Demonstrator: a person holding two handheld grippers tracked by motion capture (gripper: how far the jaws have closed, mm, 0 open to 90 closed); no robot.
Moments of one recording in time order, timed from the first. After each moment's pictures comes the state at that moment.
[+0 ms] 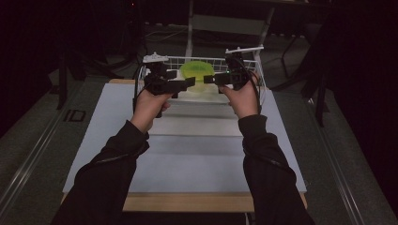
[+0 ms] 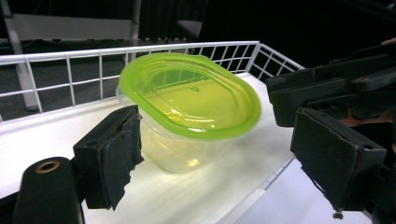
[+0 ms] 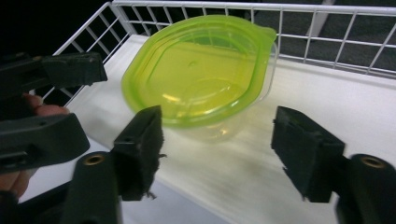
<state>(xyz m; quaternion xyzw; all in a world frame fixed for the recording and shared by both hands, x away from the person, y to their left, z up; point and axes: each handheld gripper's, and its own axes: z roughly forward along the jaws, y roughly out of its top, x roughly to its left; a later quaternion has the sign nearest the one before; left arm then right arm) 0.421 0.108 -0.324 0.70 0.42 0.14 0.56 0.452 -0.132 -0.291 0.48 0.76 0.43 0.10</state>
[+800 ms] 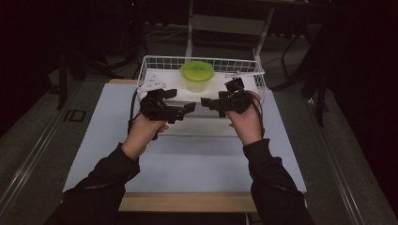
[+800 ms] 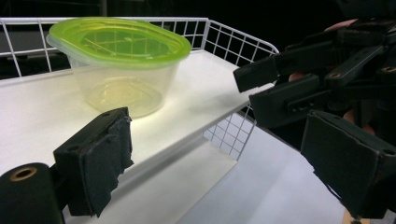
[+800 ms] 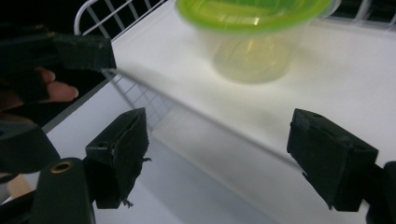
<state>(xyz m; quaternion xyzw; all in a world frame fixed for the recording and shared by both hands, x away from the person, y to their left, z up) 0.363 0.109 -0.351 0.72 0.35 0.14 0.58 0.401 -0.140 -0.323 0.41 0.79 0.45 0.10</state>
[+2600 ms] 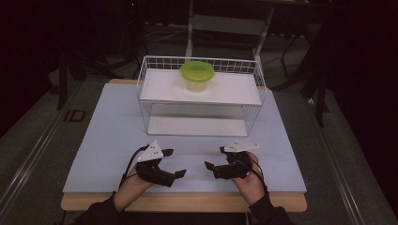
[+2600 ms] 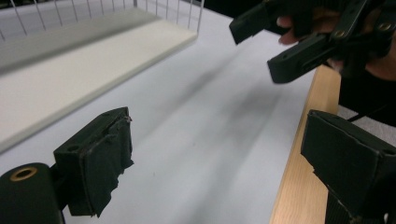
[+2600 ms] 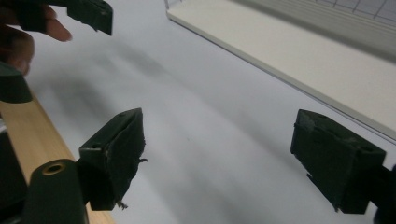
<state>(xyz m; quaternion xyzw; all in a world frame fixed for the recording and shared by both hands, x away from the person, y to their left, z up) 0.275 0.120 -0.495 0.80 0.28 0.09 0.52 0.299 -0.173 -0.473 0.33 0.83 0.43 0.12</state>
